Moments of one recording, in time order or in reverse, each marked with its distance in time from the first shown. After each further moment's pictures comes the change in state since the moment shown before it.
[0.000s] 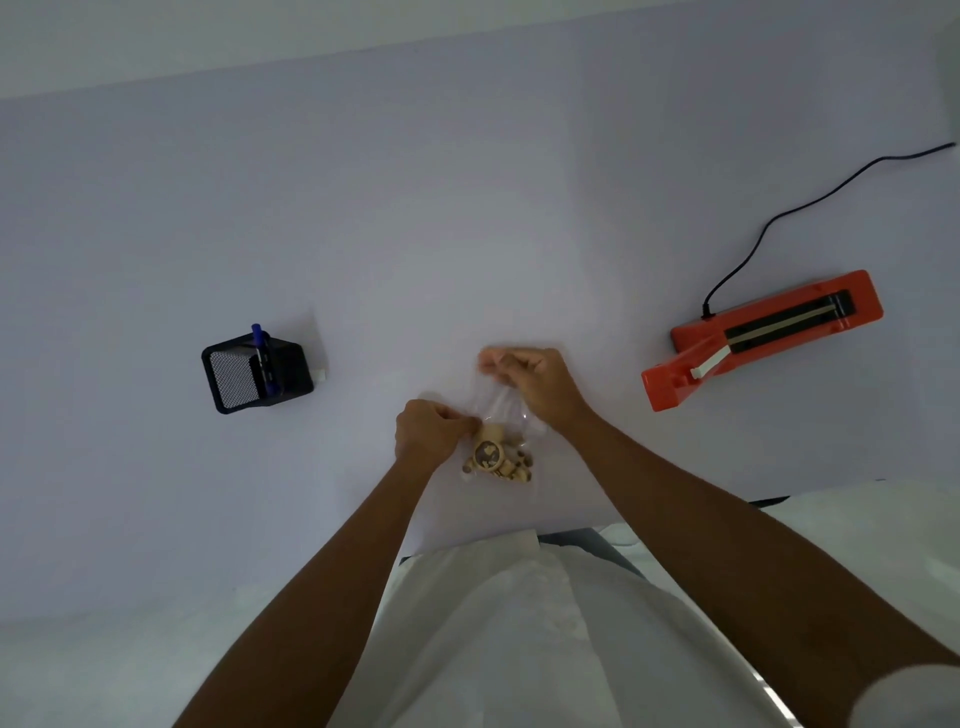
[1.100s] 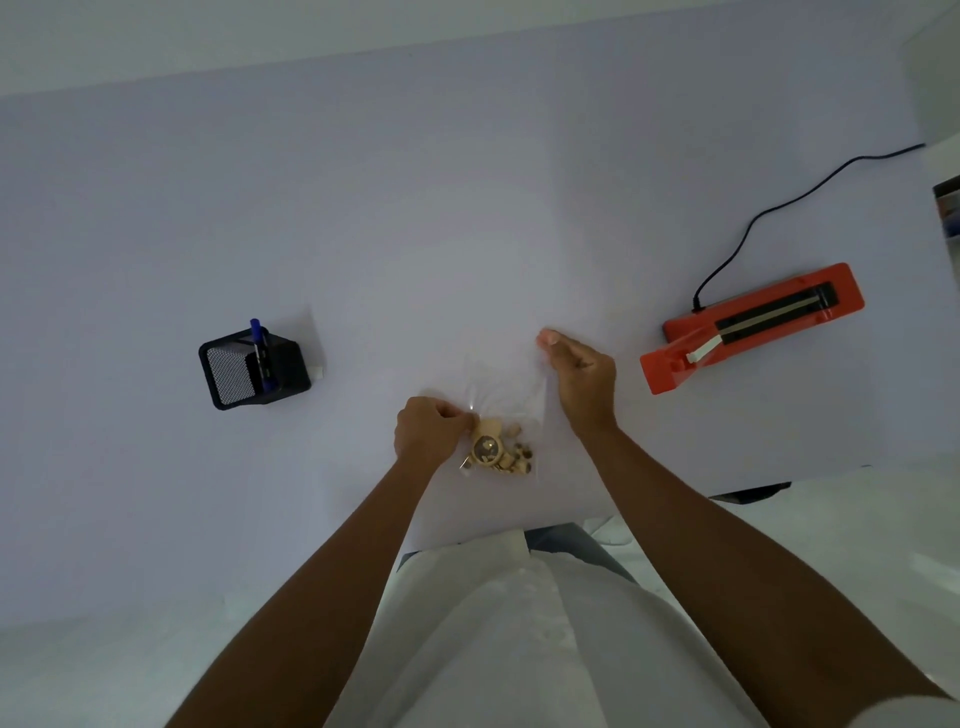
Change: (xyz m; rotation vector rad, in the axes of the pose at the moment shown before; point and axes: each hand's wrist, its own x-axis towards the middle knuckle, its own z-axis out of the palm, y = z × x) left_hand 0.001 -0.010 0.005 0.007 0.027 0.083; right_hand -0.024 0.005 -0.026 -0.039 0.487 -0.080
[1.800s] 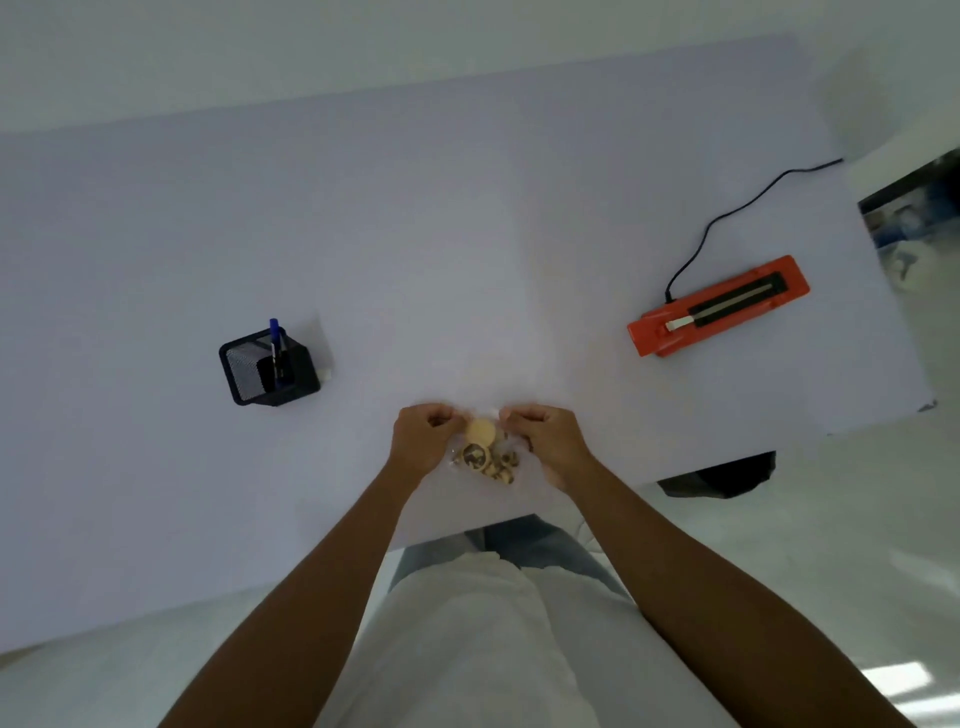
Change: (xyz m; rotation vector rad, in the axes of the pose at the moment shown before) left_hand -0.034 -0.016 -0.029 -0.191 -0.121 0.377; right_hand -0.103 -0.018 0.003 0.123 -0.152 0.373
